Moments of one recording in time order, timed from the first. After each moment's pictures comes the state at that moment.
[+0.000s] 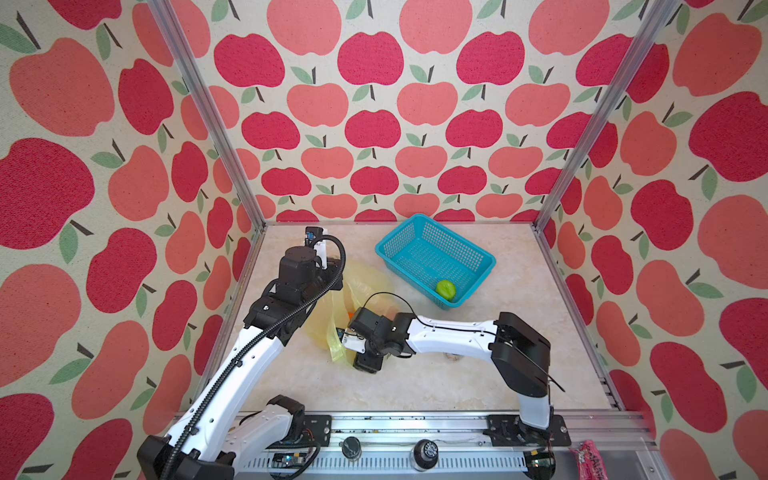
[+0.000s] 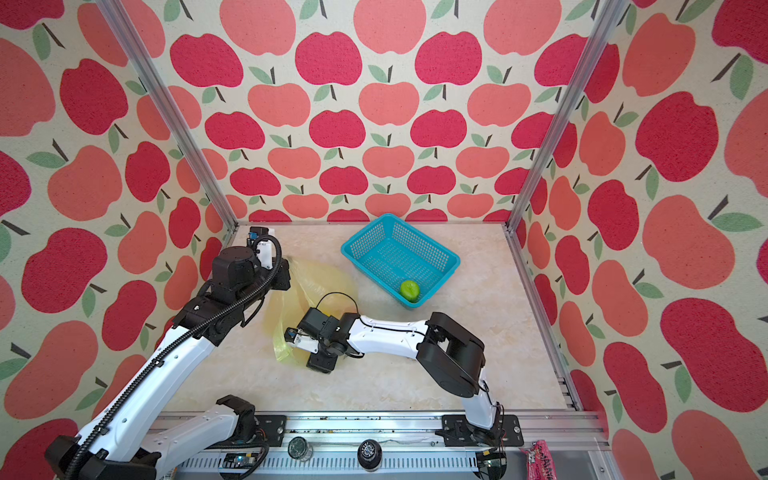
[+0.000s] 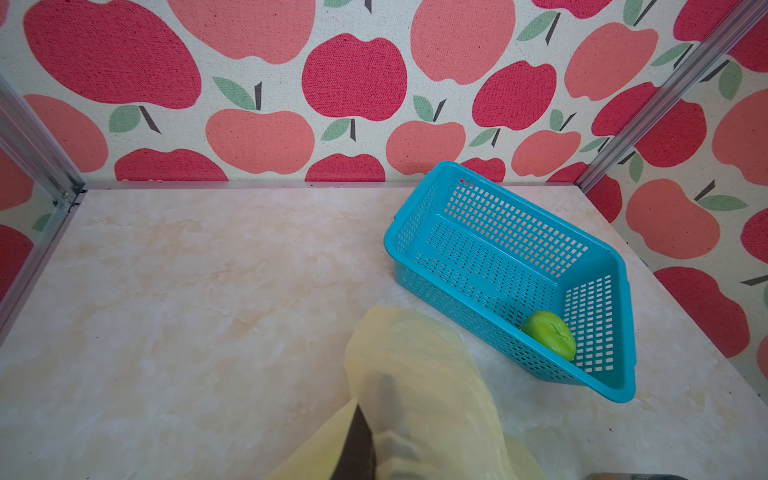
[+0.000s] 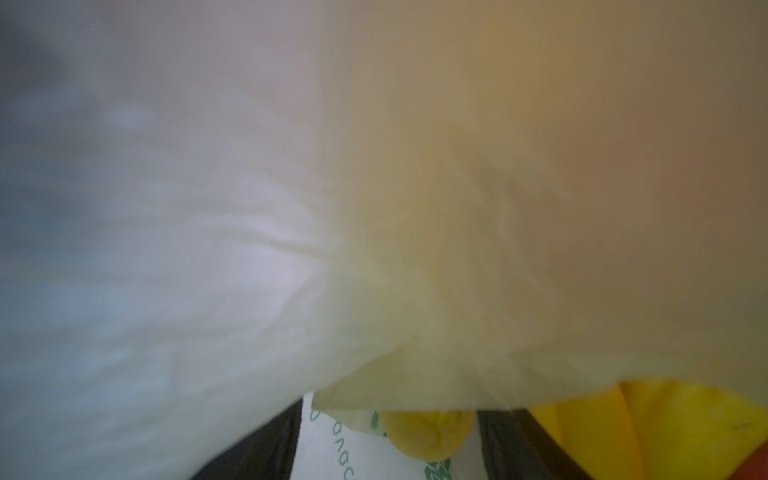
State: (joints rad) left arm -0.38 1.02 1.06 -0.46 -0.06 -0.22; right arm 1.27 1.96 1.41 -0.53 -0.10 -0.20
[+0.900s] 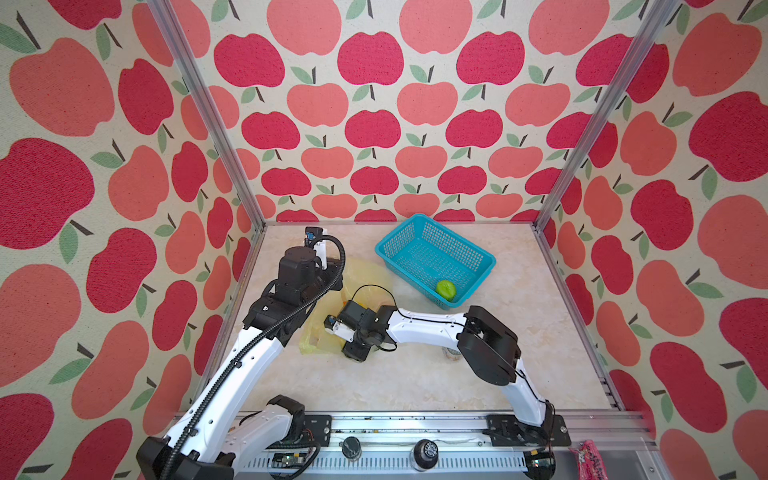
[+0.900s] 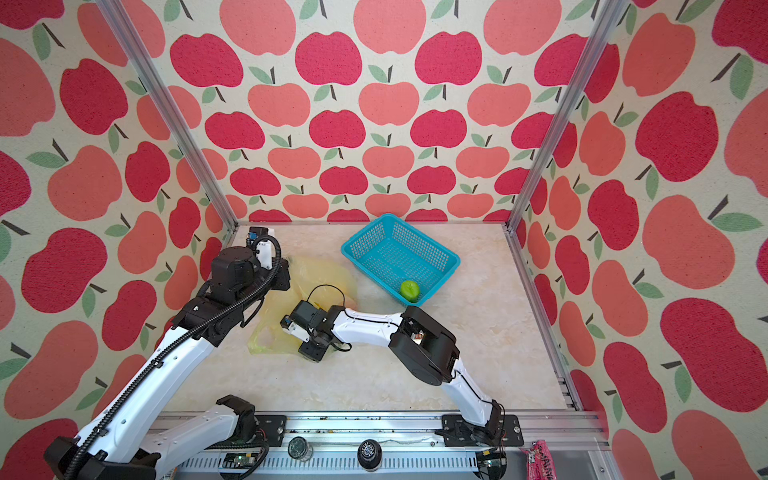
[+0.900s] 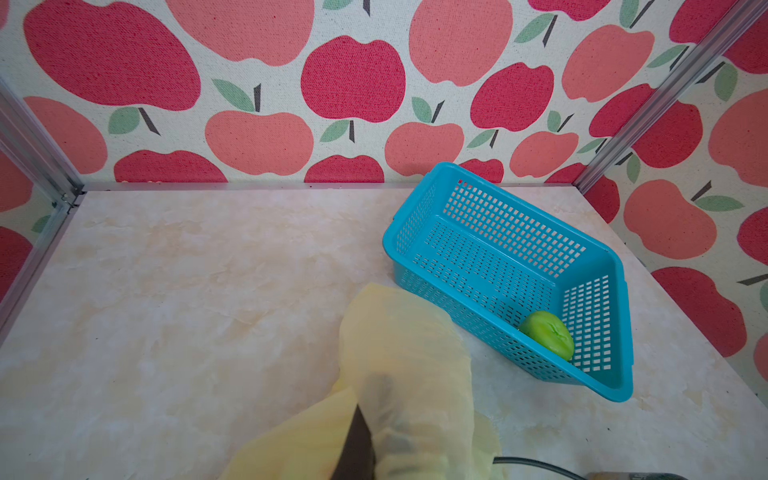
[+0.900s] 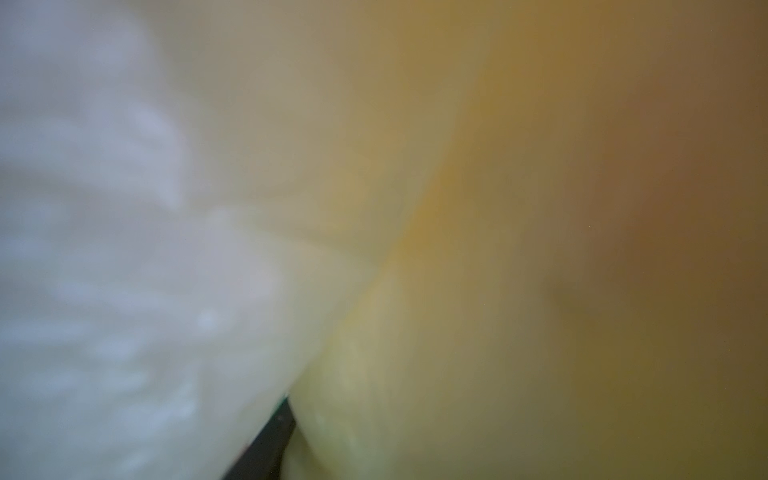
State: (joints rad) left arm -0.39 1.01 1.06 -0.46 -0.05 -0.22; right arm 1.22 2.13 1.56 -0.51 -0.10 -0.05
